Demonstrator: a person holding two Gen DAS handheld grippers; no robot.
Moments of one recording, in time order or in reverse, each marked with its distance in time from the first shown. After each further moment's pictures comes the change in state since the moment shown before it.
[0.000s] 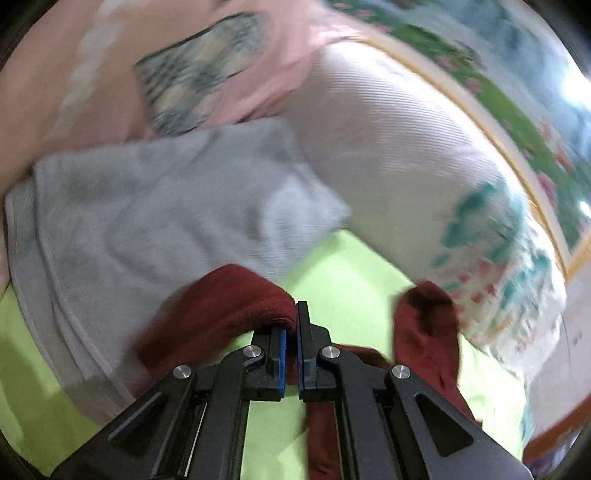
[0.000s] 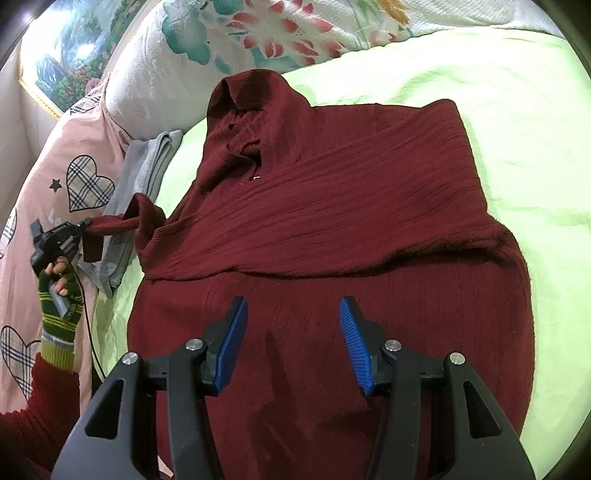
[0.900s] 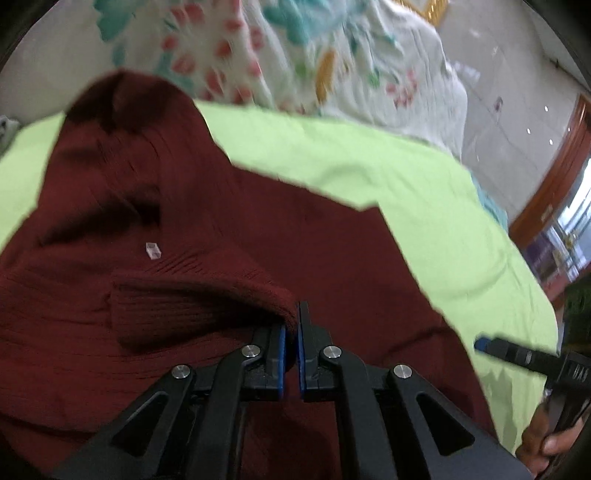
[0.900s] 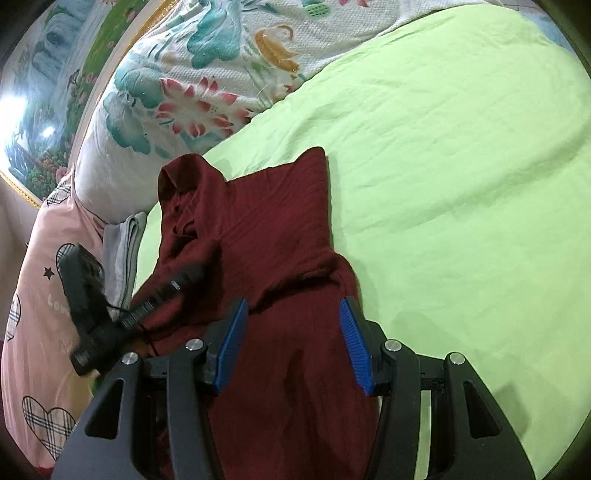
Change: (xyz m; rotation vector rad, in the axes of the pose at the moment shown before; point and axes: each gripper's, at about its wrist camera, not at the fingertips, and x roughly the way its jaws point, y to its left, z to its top) left arm 0.105 -0.313 -0.288 0.583 0.483 -0.331; right arm -0.071 -0.086 0.002 0.242 -0.179 -0.052
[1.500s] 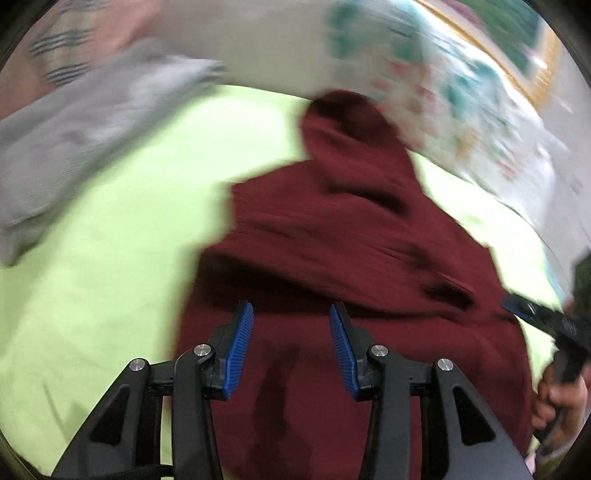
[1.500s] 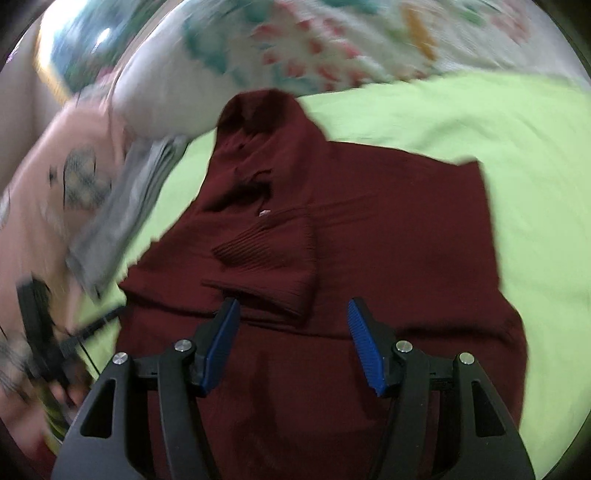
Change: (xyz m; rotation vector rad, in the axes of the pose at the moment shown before) left arm -0.163 0.177 -0.098 -0.353 -0.140 0.331; right arm 0.091 0.126 -0.007 -0.426 0.108 -0.002
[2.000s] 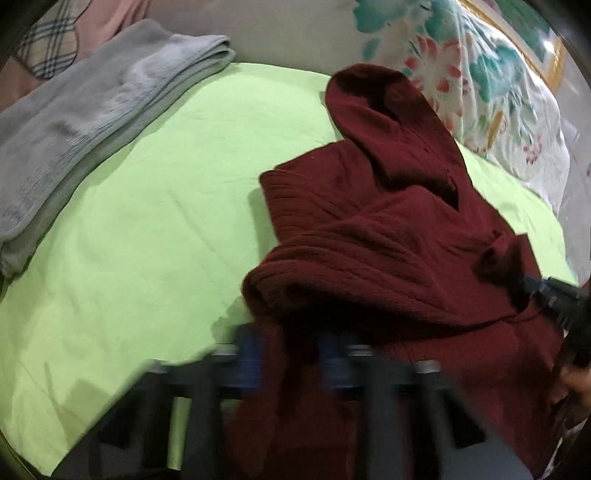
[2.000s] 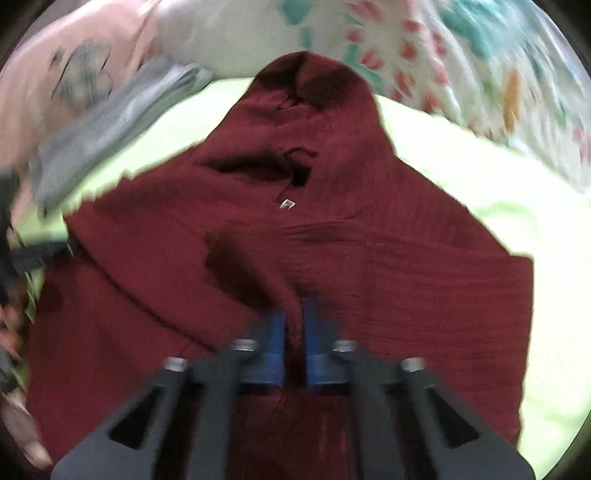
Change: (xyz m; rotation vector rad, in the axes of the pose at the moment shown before) left arm 0.058 0.007 0.020 0.096 0.069 0.017; right arm 0.059 0.030 0.020 -0.254 0.028 -0.134
